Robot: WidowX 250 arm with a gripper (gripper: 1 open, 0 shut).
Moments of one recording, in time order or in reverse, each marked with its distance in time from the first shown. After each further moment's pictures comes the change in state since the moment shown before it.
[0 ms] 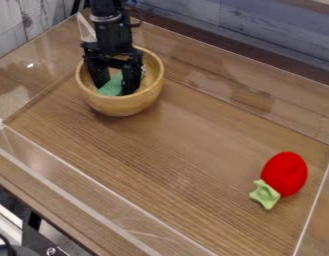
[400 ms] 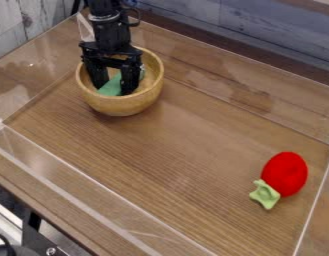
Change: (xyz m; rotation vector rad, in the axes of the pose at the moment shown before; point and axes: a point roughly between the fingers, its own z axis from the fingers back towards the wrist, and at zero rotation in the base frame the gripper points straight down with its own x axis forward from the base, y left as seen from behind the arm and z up) arm 0.000 0.002 0.000 0.001 -0.005 0.017
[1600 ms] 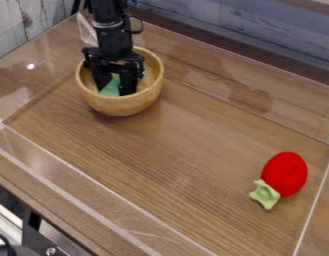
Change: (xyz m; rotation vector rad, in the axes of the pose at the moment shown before) arm 0.007 -0.001 -0.011 0.019 -0.006 0.014
